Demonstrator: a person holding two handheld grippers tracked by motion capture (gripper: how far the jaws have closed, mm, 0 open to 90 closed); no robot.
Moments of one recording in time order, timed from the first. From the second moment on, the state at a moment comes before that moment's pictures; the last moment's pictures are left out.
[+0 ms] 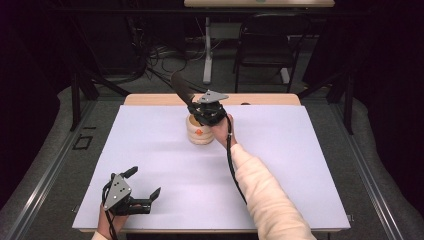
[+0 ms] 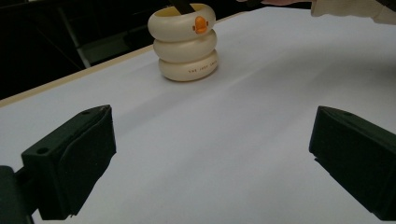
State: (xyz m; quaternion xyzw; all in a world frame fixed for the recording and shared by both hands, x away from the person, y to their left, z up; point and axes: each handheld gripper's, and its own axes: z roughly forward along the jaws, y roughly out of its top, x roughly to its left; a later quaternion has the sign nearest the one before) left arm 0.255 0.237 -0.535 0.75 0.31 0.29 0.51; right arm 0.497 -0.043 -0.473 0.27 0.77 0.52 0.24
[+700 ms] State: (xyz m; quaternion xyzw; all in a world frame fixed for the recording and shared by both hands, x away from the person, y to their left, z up) left arm 0.255 0.237 -0.535 0.75 0.31 0.29 0.51; right arm 0.496 -0.044 -0.479 0.27 0.78 0.51 0.24
